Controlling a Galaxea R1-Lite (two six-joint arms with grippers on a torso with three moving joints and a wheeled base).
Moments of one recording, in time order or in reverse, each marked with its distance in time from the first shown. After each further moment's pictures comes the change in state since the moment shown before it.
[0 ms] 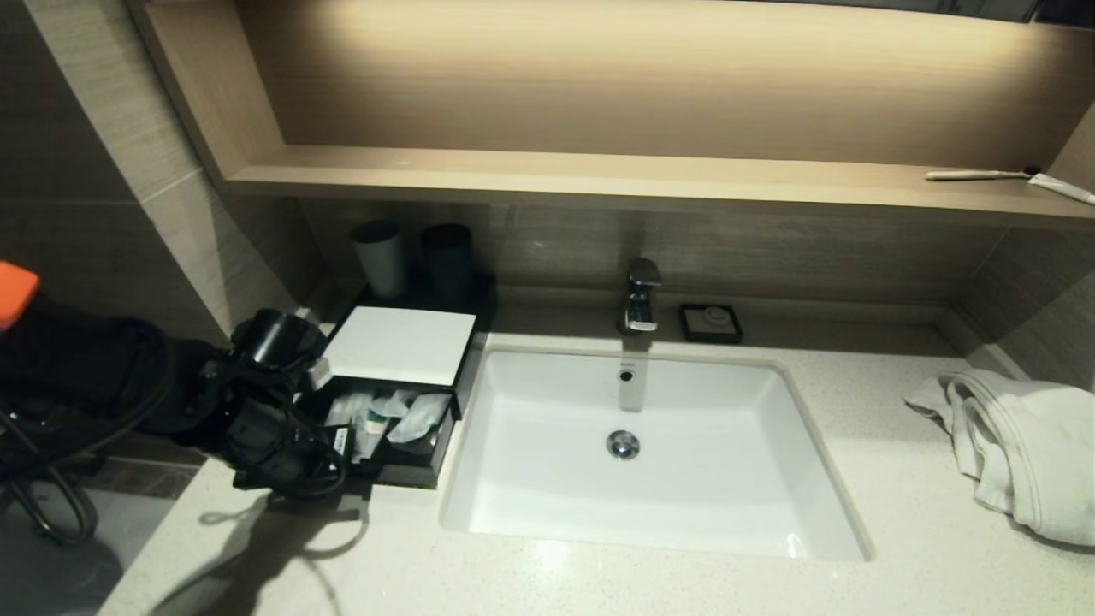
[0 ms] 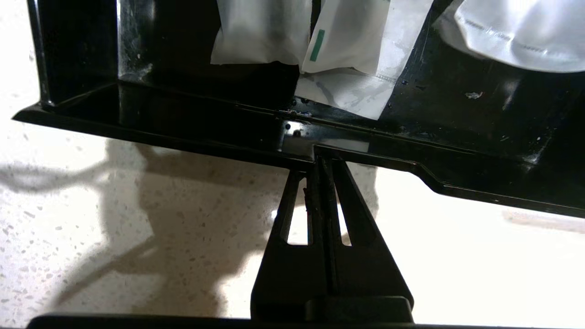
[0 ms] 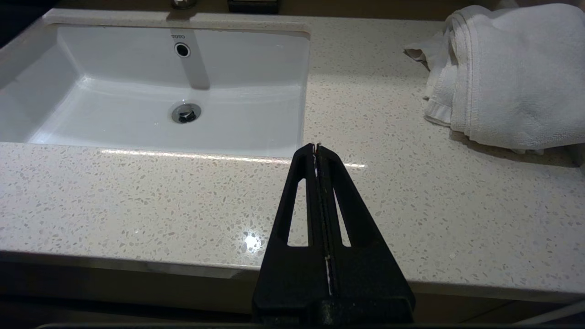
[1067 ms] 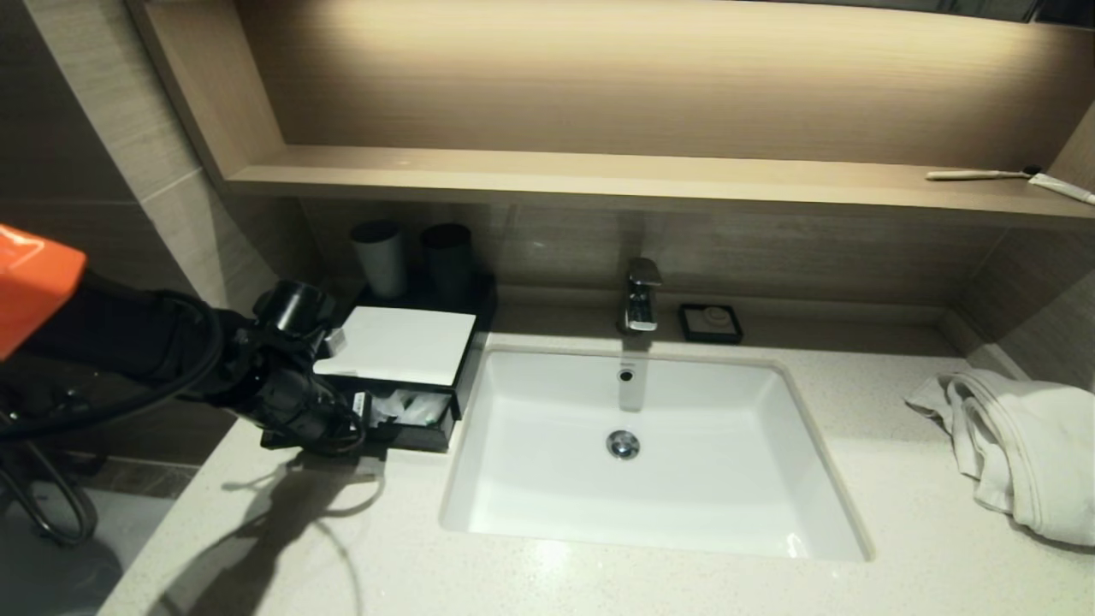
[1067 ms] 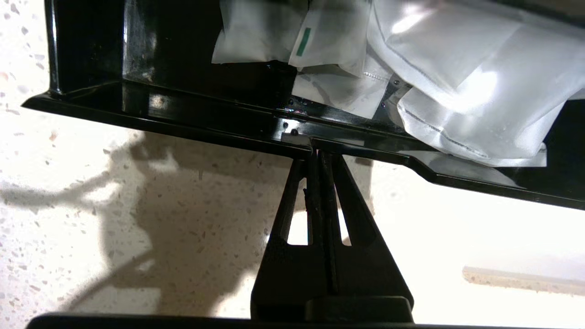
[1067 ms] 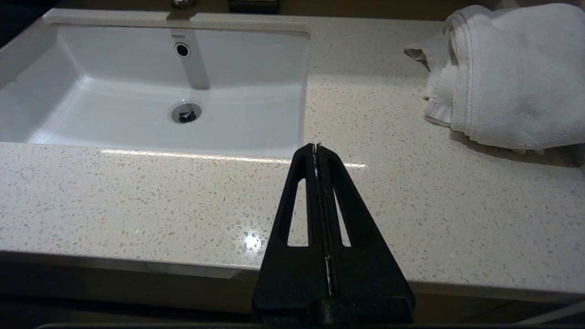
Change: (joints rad) left arm 0.003 0.084 -0.167 0.011 0.002 0.000; right arm 0.000 0.000 0.000 0.000 0.000 0.000
